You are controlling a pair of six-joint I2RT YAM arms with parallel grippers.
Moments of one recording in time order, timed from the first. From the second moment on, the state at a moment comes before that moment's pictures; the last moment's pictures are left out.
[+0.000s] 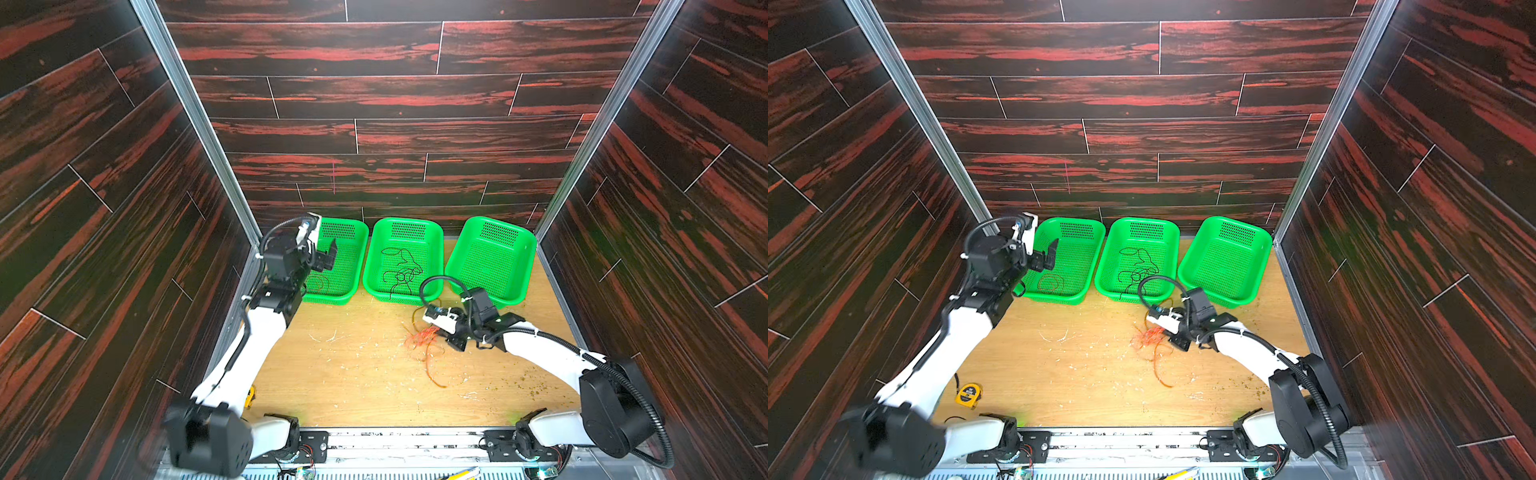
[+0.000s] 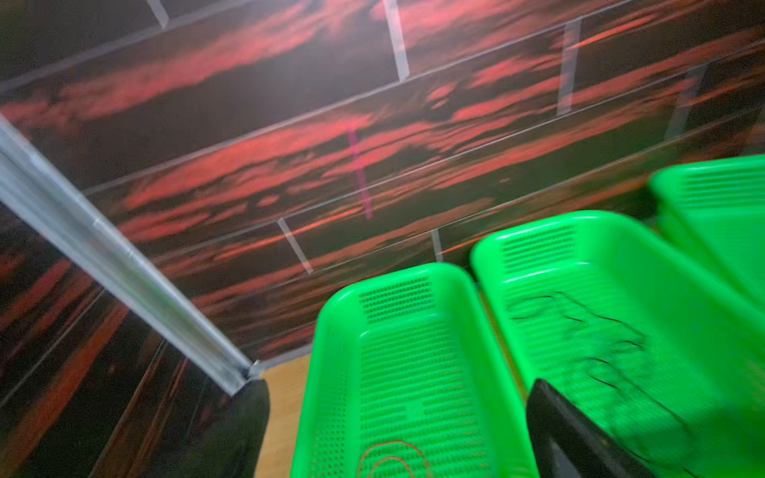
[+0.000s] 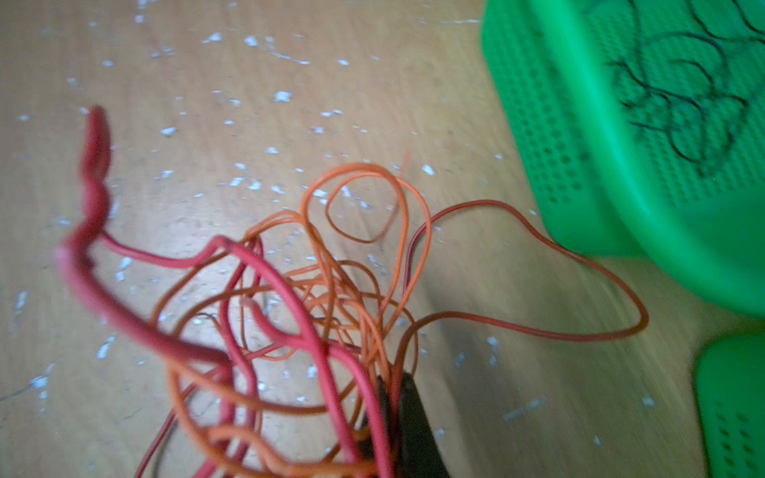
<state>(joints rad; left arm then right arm) -0.17 1.23 1.09 -0.02 0.05 0.27 0.54 1.40 0.78 -0.34 -0.35 -0.67</state>
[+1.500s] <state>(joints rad) -0.74 1.38 0.82 0.03 0.01 -0.07 0.40 1.40 0.72 -0.14 -0.45 0.11</state>
